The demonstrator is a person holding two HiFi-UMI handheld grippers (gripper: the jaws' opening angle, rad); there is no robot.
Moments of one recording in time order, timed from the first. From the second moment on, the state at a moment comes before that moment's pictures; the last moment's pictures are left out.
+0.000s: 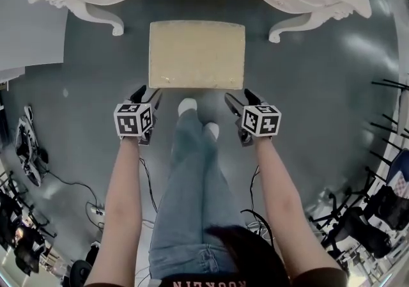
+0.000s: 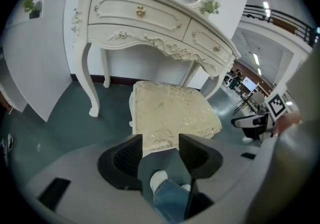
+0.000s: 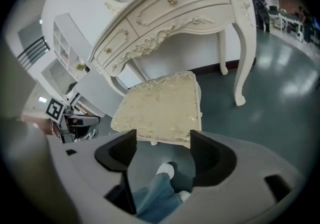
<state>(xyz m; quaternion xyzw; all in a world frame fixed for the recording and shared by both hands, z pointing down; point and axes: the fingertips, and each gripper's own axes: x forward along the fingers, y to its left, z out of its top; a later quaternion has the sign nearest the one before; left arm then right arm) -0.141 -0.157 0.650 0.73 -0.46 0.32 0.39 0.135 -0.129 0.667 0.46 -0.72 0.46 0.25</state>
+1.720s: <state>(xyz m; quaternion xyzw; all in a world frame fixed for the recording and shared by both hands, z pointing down) -0.146 -0.247 0.729 0.71 -0.47 0.22 0.47 0.146 -0.225 0.748 0.46 -0.69 0.54 0.15</state>
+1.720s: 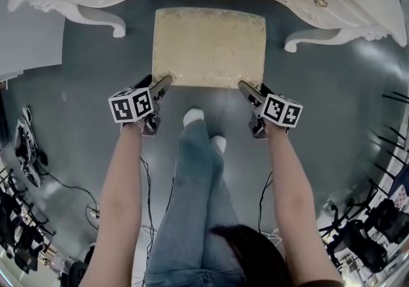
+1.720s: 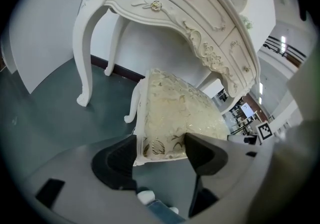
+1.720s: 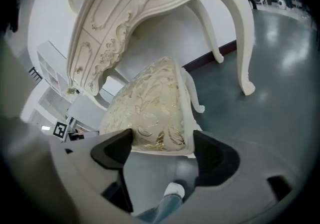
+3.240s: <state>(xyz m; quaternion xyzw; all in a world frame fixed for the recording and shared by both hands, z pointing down) -0.128 -0.393 0.721 0.80 -0.50 0.30 0.16 0.137 -0.372 0.757 0.52 -0.77 0.24 0.29</state>
